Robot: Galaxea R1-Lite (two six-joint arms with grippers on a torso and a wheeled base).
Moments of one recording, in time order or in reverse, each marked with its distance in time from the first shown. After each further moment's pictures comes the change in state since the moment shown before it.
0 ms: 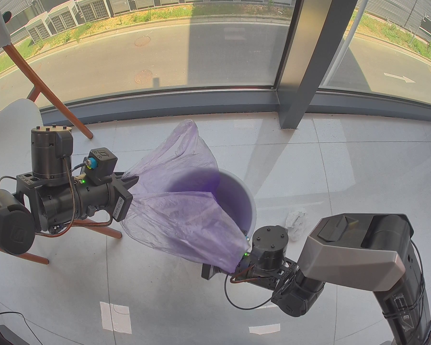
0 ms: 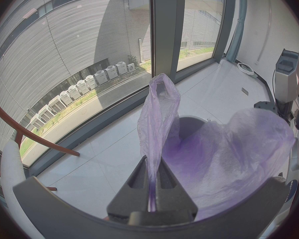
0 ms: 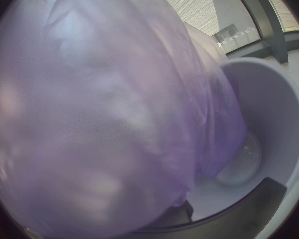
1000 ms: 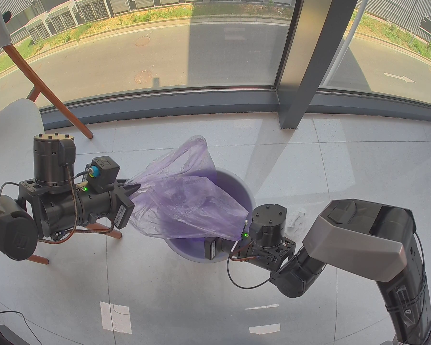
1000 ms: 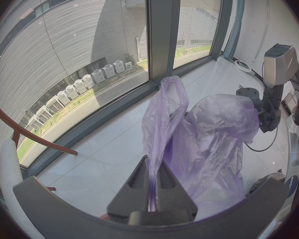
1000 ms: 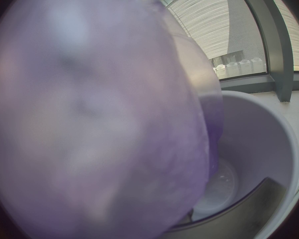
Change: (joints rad) left arm -0.005 0.006 0.037 -0.020 -0.007 0.013; right arm -0.066 0.000 -0.161 0.173 -0.025 -0.237
